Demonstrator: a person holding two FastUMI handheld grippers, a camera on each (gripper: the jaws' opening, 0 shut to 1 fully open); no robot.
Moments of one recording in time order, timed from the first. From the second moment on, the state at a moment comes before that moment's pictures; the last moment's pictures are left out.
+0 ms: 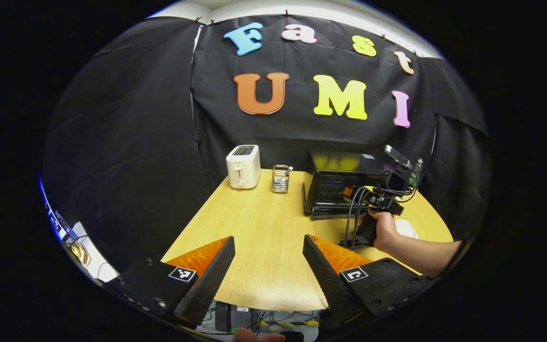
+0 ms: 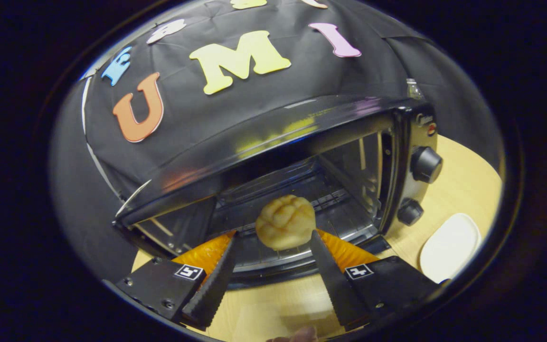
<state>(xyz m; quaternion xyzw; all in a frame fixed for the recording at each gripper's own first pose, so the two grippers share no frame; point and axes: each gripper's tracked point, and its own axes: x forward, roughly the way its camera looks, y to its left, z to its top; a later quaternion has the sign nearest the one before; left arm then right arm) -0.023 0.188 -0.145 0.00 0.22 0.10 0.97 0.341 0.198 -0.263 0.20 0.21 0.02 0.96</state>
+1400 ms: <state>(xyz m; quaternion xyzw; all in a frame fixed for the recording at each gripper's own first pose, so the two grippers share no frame) 0.086 -0.008 -0.358 -0.05 0.35 -0.03 0.93 0.091 -0.017 -0.162 -0.07 0.22 -0.02 0.97</state>
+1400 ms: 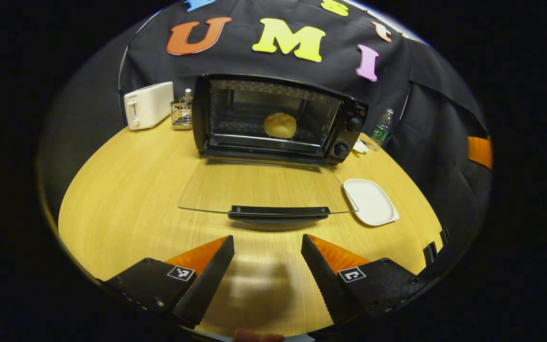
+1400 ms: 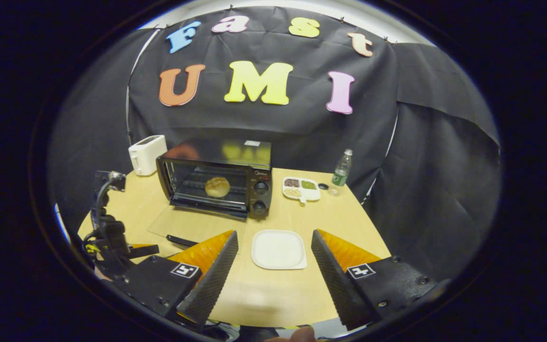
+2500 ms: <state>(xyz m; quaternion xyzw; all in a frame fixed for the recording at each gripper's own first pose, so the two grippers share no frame) 0.150 -0.008 -0.284 -0.03 0.28 -0.02 0.96 0.082 -0.047 -0.151 -0.03 0.22 -0.03 0.97</state>
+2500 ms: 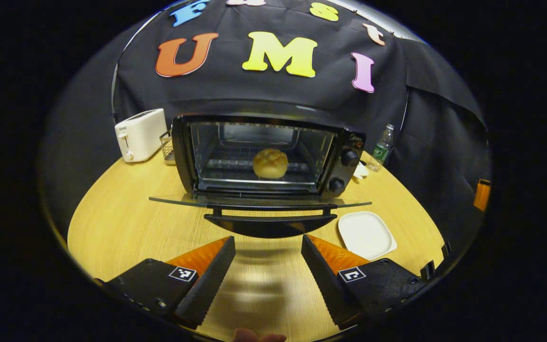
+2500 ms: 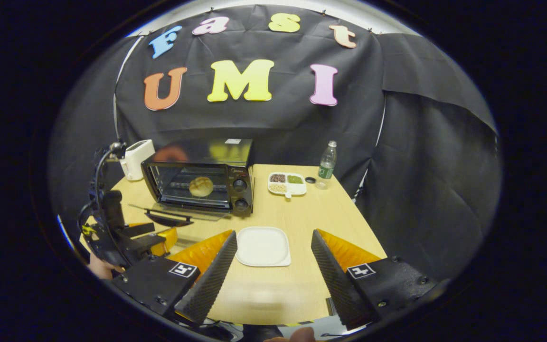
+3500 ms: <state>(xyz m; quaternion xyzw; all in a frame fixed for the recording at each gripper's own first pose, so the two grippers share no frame) 0.163 0.007 -0.152 0.00 0.16 -0.05 0.99 0.081 -0.013 -0.082 0.01 0.15 0.00 0.99</state>
